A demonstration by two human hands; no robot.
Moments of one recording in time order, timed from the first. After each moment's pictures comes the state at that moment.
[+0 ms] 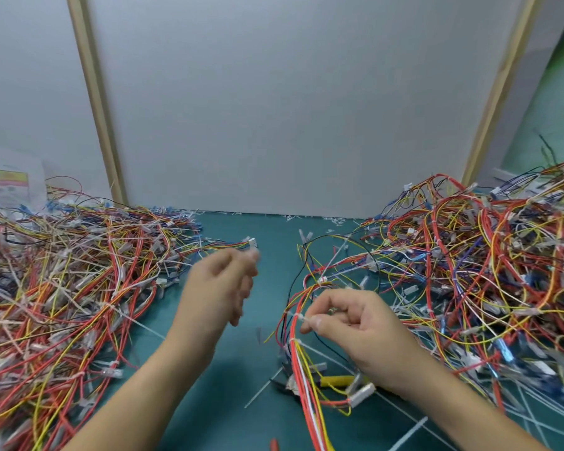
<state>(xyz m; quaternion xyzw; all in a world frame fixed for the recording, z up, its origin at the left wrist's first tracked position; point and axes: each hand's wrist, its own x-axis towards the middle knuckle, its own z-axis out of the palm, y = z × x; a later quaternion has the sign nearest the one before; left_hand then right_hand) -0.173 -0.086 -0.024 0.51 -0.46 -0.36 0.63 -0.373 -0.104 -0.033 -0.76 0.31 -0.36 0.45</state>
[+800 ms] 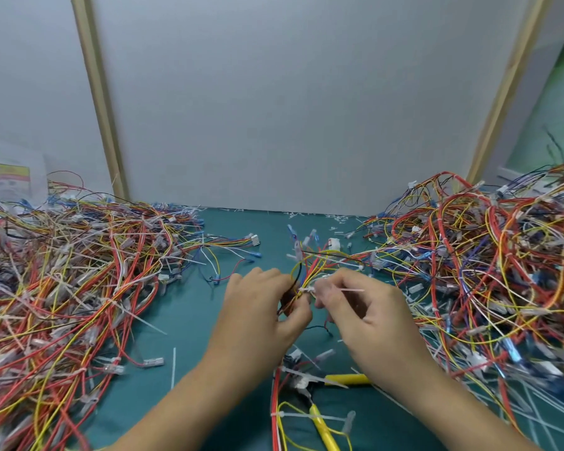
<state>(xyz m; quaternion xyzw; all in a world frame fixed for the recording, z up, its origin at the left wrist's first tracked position) -0.202 -0.079 -0.044 0.58 -0.71 0.03 0.41 -0.364 -0.099 -0.034 -0.76 0.35 -0.47 0.28</state>
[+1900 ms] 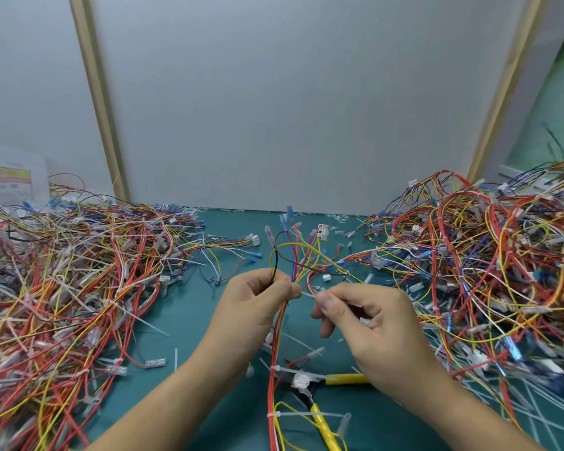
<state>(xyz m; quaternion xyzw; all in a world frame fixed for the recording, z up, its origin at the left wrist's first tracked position) -0.202 -0.081 -0.038 0.47 -0.51 -0.39 0.60 -0.370 -0.094 -0.035 -0.77 0.33 -0.47 0.28</state>
